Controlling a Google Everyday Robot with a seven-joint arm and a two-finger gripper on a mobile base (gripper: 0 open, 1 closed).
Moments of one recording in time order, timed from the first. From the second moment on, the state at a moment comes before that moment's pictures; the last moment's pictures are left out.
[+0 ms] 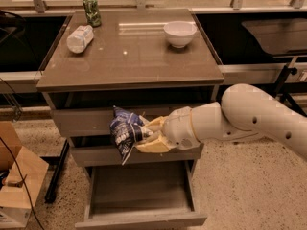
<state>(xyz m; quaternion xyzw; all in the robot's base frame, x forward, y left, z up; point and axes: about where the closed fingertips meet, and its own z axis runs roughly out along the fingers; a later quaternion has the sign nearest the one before) 0.463 0.018 0.783 -0.58 0.64 0.31 0.39</state>
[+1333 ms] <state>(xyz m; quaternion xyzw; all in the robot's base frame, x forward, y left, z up) 0.467 0.028 0.697 -0.54 0.67 0.35 0.37</state>
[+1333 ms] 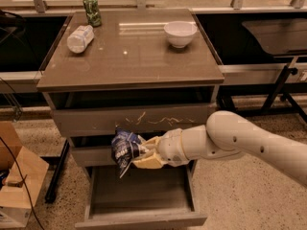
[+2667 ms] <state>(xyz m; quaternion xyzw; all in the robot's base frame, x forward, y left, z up) 0.483 0.017 0.566 -0.44 0.71 0.42 0.34</state>
